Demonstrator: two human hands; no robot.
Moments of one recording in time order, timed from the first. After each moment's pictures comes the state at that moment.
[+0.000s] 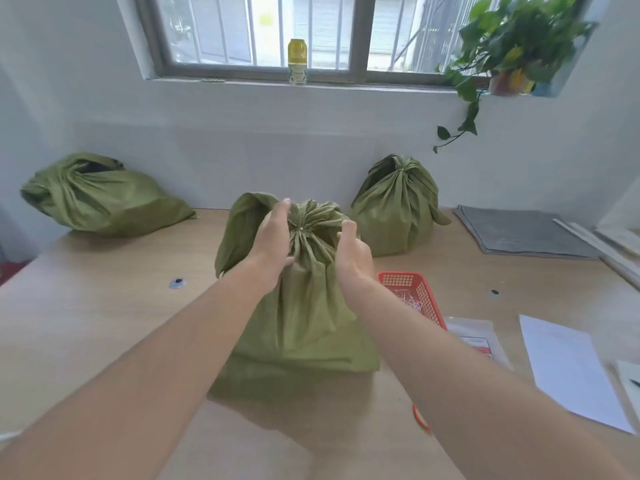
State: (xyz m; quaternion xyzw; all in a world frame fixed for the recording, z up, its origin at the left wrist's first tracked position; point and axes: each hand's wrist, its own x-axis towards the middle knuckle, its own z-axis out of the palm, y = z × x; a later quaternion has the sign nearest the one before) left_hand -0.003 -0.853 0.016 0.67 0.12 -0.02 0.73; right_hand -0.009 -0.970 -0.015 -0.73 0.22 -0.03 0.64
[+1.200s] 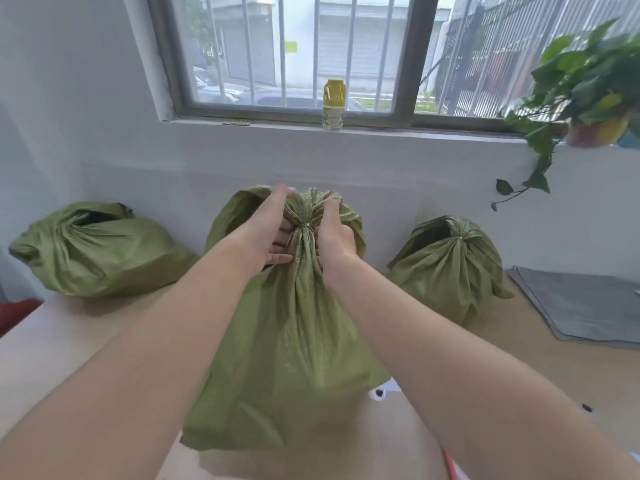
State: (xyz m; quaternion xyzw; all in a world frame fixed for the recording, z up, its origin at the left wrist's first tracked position) left_hand 0.293 -0.764 0.086 0.72 0.13 -0.09 0.67; right_hand 0.277 -0.869 0.072 -0.68 0.18 0.03 0.70
